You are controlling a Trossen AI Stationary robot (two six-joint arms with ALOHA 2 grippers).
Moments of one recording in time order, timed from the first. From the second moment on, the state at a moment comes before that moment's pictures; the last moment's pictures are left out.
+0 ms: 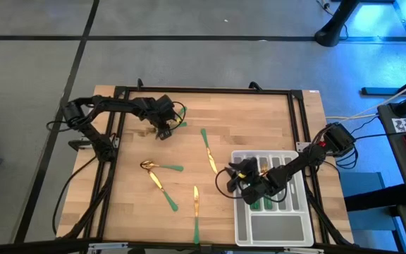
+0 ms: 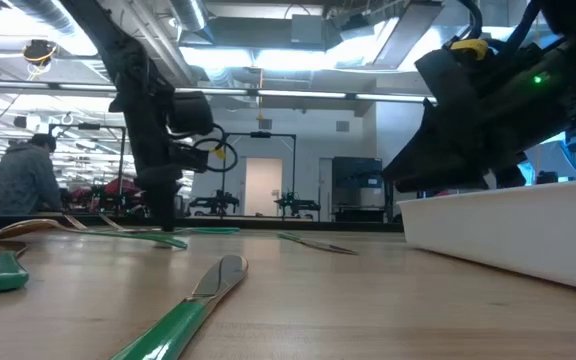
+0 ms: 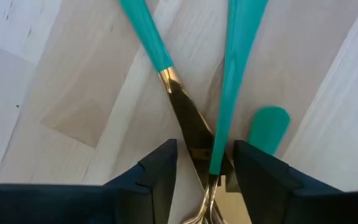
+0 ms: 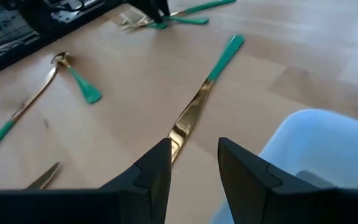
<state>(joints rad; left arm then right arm) 0.59 1.63 0.76 -0.44 -0.02 0.17 0.56 1.73 0.73 0.12 0.96 1.12</state>
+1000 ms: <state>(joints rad) 0.02 1.51 0.86 -0.42 -0.05 0.03 0.79 1.45 0.73 -0.06 0.93 1.04</state>
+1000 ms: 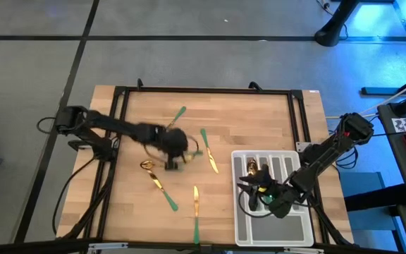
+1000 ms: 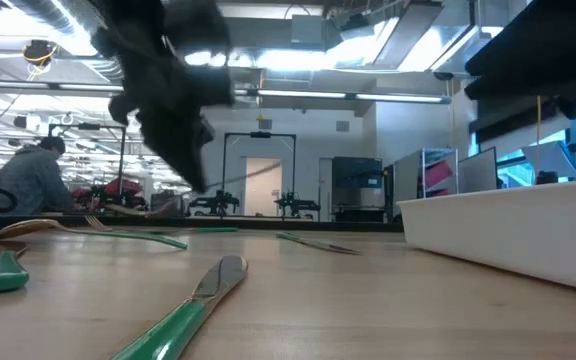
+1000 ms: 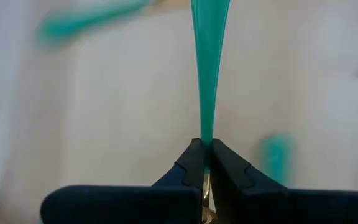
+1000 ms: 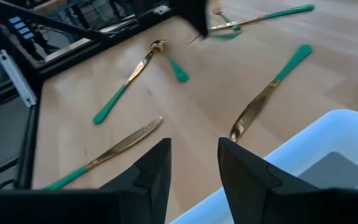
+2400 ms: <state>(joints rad) -0.29 1.60 1.14 -0.65 -0.48 -0.18 0.37 1.85 1.07 0.07 0.35 0.56</state>
